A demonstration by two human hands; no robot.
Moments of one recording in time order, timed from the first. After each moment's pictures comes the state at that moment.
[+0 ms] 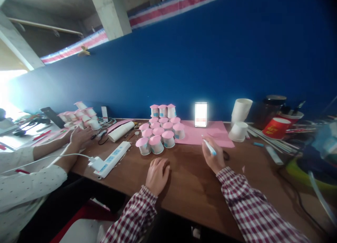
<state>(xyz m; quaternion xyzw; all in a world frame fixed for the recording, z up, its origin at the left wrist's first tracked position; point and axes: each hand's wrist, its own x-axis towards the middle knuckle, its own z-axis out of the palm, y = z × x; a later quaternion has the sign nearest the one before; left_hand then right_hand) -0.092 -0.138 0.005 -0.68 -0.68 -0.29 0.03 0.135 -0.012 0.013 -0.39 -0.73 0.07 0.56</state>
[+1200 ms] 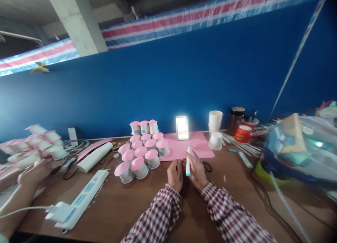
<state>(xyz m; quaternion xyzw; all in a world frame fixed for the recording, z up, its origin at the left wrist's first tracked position) 0.020 -0.037 0.009 -0.58 -0.54 -0.57 -0.24 0.134 -0.012 -0.002 -0.39 -0.78 0.01 0.49</state>
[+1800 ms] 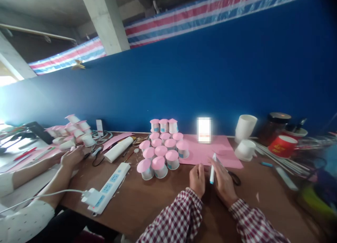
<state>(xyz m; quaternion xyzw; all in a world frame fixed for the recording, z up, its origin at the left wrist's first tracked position) 0.019 -0.027 0.007 -0.51 -0.55 -0.58 -0.32 0.139 -0.006 -0.015 -0.40 -0.80 -0.01 0.46</state>
